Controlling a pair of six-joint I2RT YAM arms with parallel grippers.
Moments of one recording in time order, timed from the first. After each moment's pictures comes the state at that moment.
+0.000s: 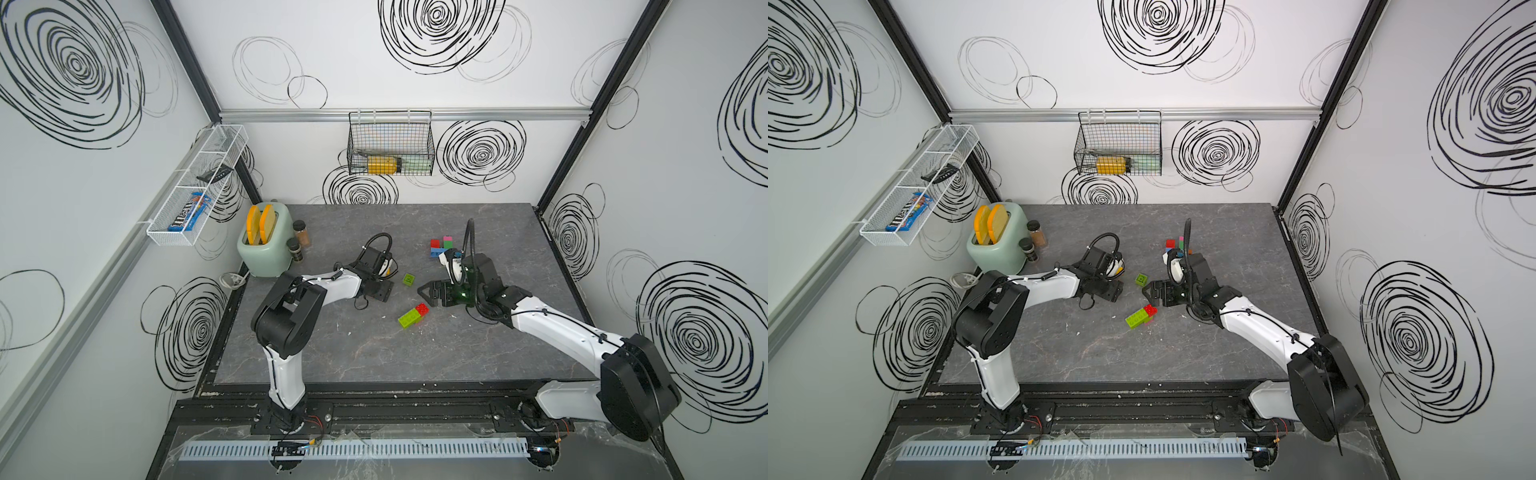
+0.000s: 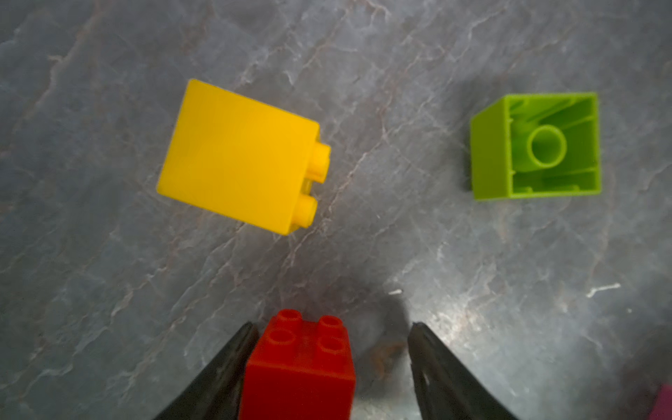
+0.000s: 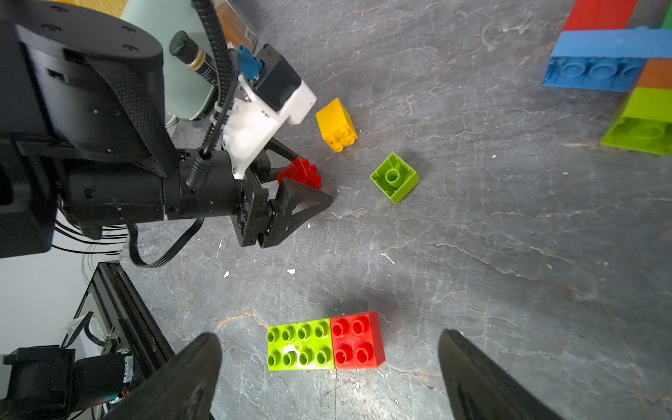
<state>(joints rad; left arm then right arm) -0.48 1.89 1.08 -0.23 0.02 -0.04 0.56 1.31 0.78 -0.15 -0.31 0.44</state>
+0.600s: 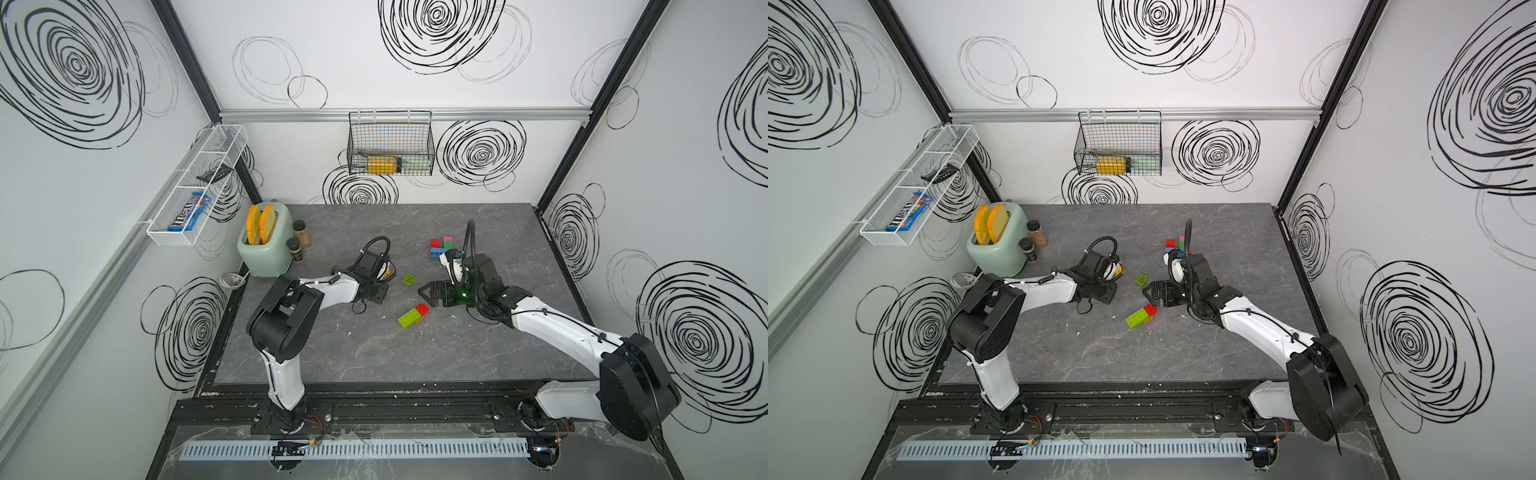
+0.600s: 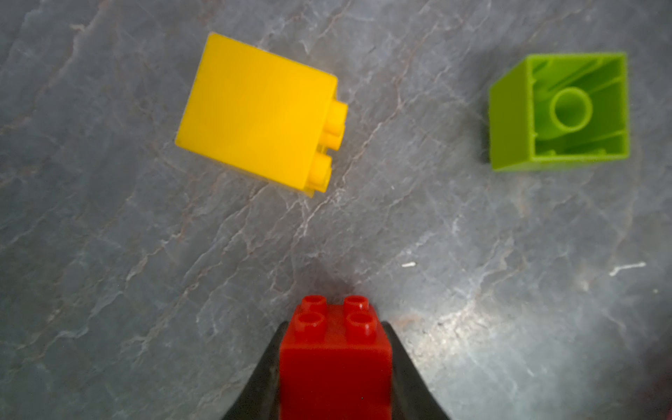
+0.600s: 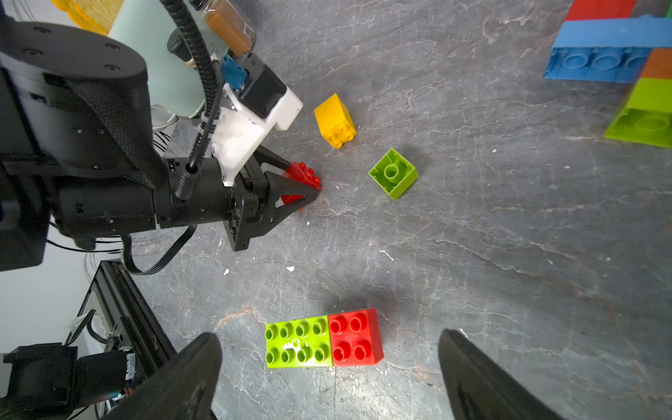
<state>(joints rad) -0.48 1.84 1.00 -0.18 0.00 -0.05 0.55 1.32 0.78 -0.14 -0.33 0.44</state>
